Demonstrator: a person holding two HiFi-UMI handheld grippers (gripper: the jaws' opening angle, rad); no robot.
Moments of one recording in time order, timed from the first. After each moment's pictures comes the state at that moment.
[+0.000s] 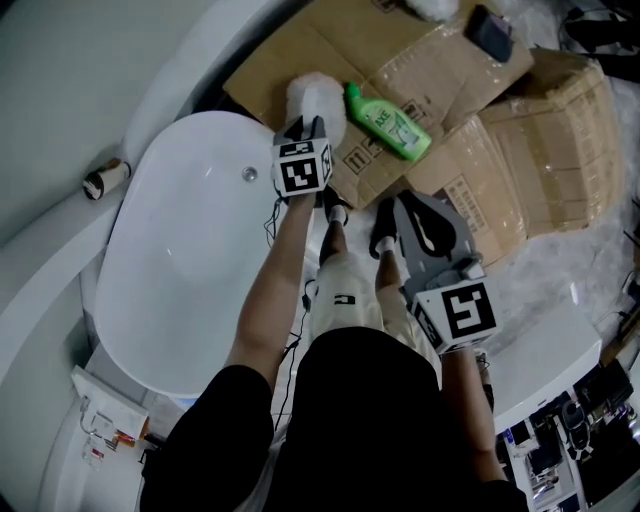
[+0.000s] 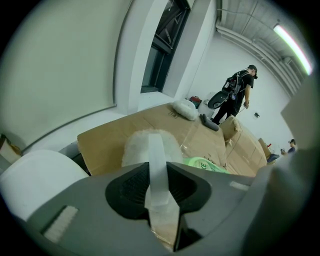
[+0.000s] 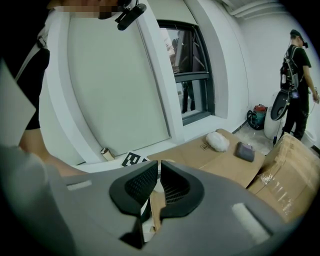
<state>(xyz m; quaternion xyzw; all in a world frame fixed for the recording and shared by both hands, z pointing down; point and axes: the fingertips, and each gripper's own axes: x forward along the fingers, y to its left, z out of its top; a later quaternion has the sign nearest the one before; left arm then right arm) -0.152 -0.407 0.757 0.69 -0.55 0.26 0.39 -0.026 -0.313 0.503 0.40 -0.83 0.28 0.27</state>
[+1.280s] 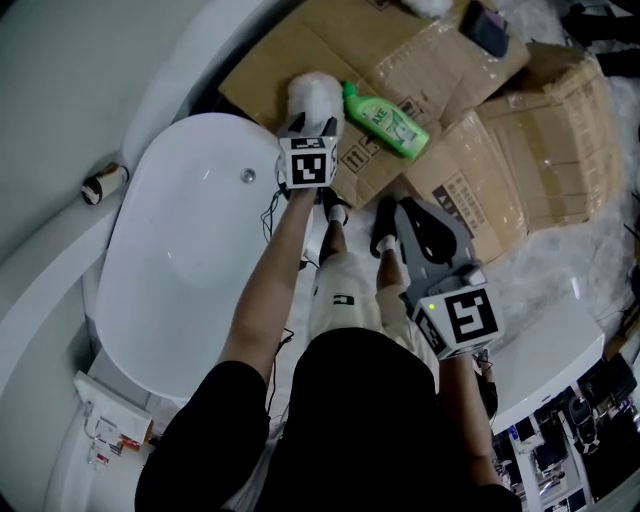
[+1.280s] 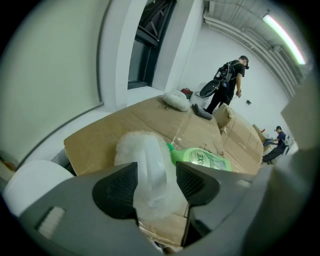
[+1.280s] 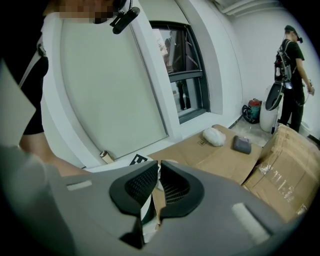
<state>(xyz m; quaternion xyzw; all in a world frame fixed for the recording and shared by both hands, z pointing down) -0.127 -0.409 0.770 0.72 -0.50 0.30 0.37 -0.022 -0.304 0.502 0.43 -0.82 0.30 0.23</state>
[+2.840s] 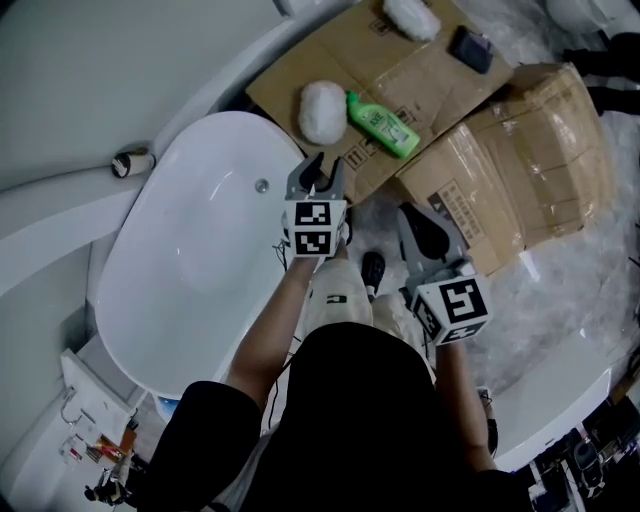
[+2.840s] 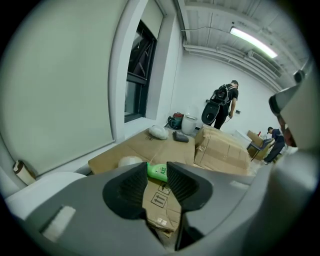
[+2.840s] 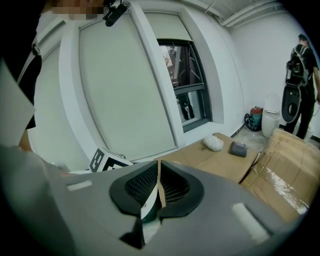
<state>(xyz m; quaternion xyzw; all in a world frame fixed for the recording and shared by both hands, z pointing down) -0.097 -0.285 0.594 0.77 -0.55 0.22 0.25 0.016 -0.216 0.456 0.42 -0.85 0.26 0.18</state>
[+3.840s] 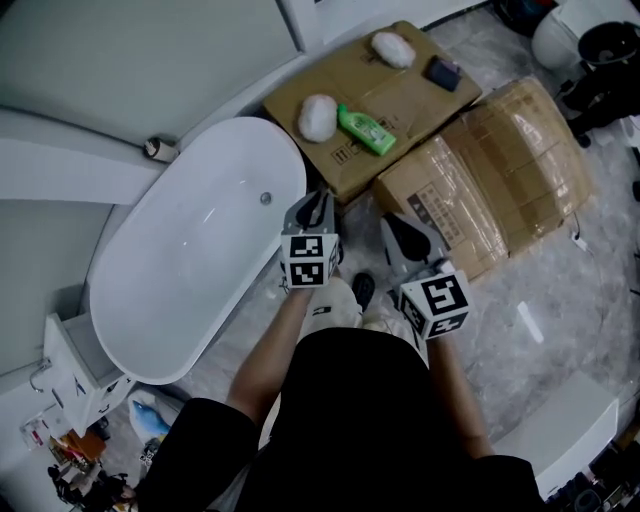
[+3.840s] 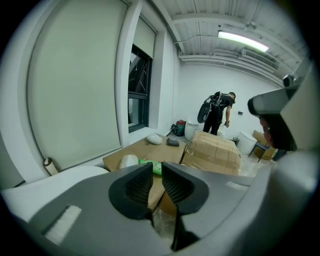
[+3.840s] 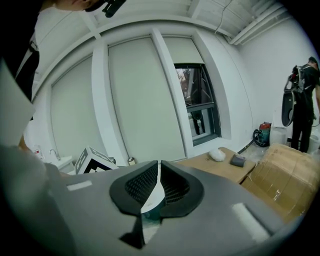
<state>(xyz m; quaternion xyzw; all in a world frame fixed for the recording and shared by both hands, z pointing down) -0.032 -0.091 0.499 0.75 -0.61 0.19 0.19 0.088 -0.048 0.386 0.37 -0.90 0.18 0.12</state>
